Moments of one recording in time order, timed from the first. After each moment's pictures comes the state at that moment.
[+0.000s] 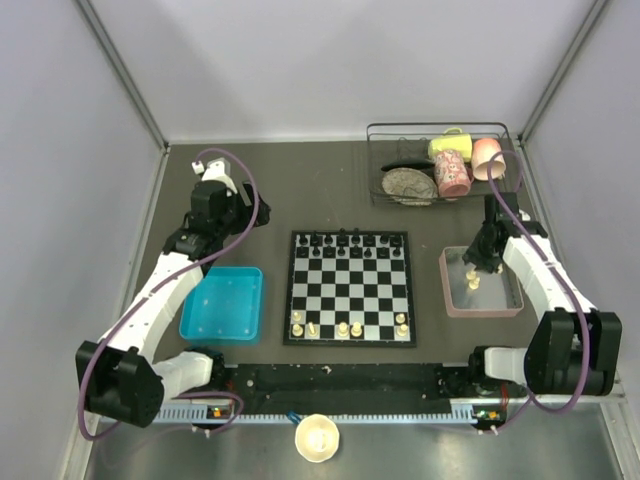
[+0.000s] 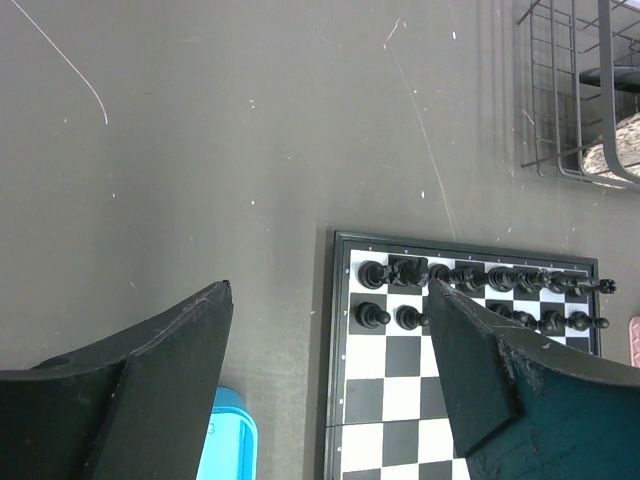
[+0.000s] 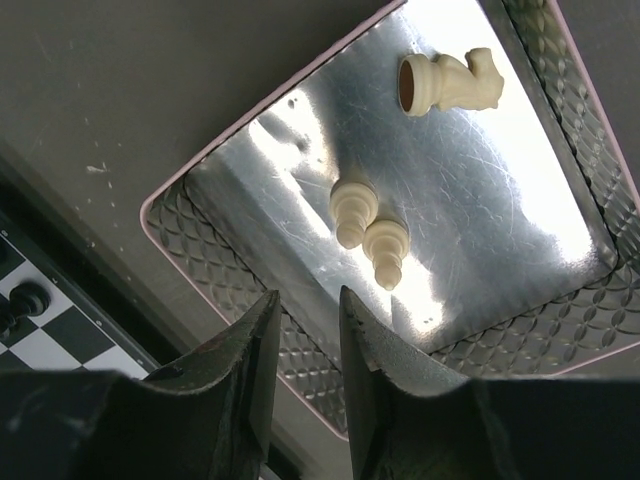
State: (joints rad) left arm -0.24 1.14 0.93 -0.28 -0.03 -0.46; right arm -0.02 1.26 0.89 -0.77 0.14 0.59
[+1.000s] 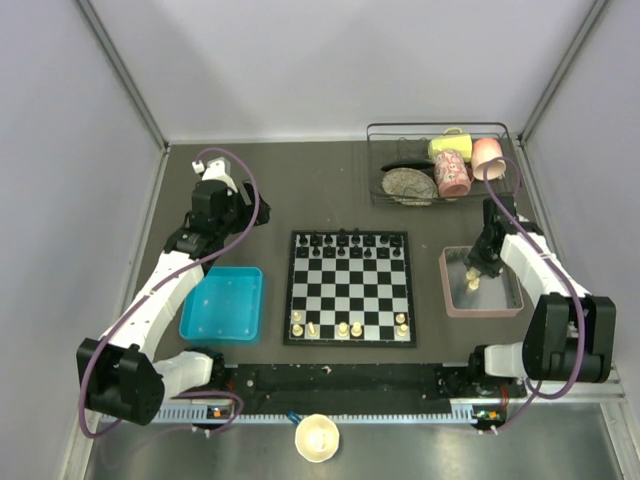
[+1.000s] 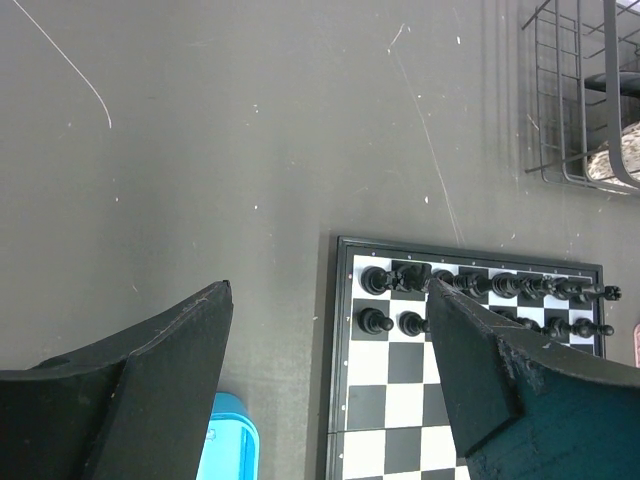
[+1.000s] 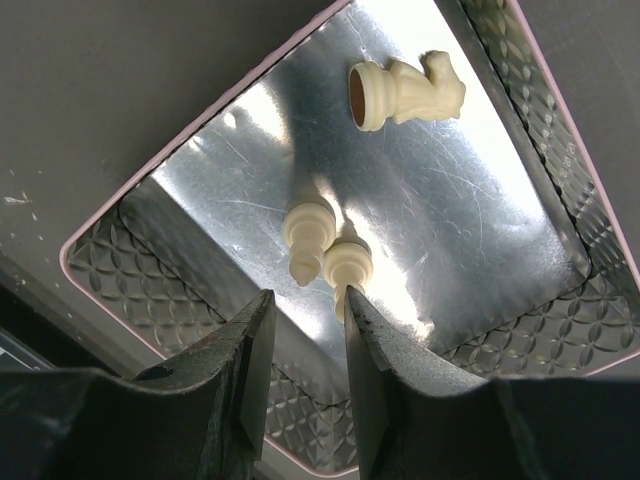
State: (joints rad) left arm -0.24 1.16 0.93 -0.27 -0.04 -0.46; right arm -0.05 1.33 0.86 -0.74 0.19 0.58
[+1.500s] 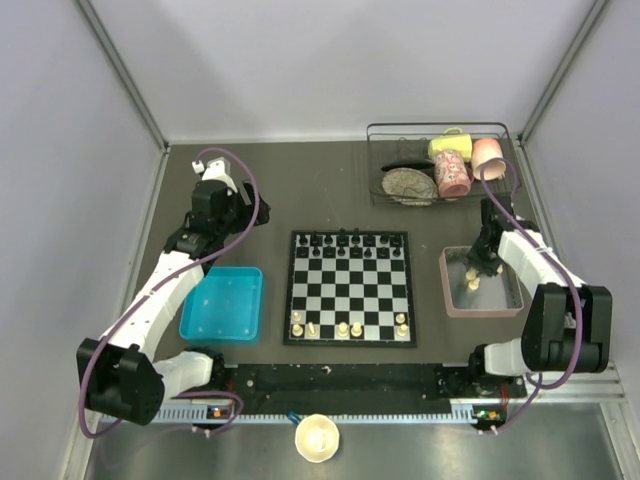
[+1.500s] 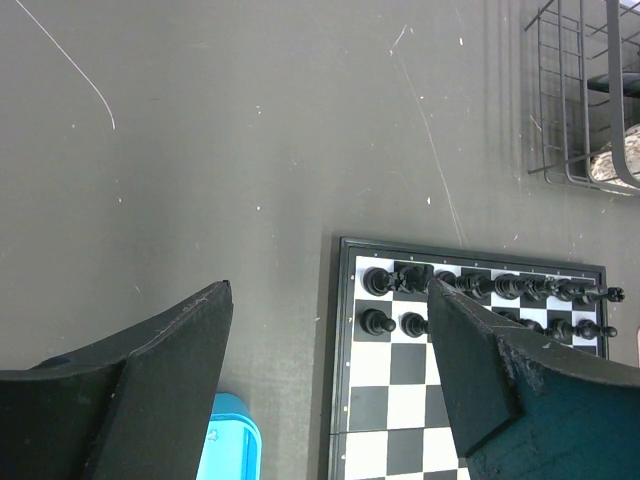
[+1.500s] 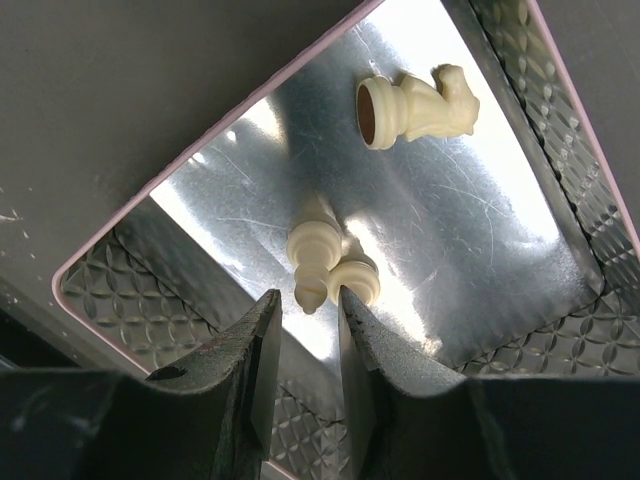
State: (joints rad) left arm -0.24 1.16 0.93 -0.27 -0.05 -0.46; right arm -0.05 1.38 0.86 -0.71 0.19 0.58
